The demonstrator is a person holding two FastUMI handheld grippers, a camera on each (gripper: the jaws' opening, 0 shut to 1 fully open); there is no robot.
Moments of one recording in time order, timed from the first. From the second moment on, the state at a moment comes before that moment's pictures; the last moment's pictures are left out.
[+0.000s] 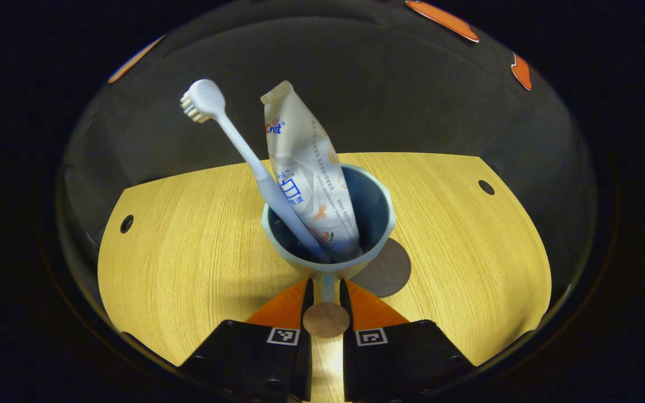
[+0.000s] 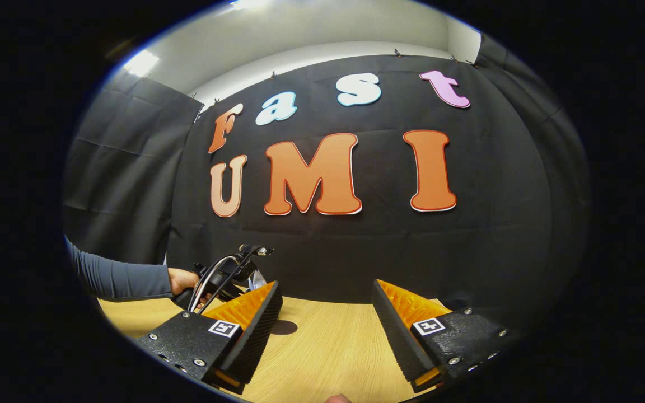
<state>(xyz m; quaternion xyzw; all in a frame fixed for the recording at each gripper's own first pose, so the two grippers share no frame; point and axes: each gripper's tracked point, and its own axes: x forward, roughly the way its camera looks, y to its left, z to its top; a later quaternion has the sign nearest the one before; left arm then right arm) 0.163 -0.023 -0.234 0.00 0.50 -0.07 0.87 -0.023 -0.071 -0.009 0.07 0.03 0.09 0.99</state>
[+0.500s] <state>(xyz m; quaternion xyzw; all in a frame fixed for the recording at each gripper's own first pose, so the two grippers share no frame) 0.159 -0.018 -0.233 0.01 0.52 -0.10 0.85 -0.030 -0.087 -0.031 0.08 0.05 0.07 0.99</state>
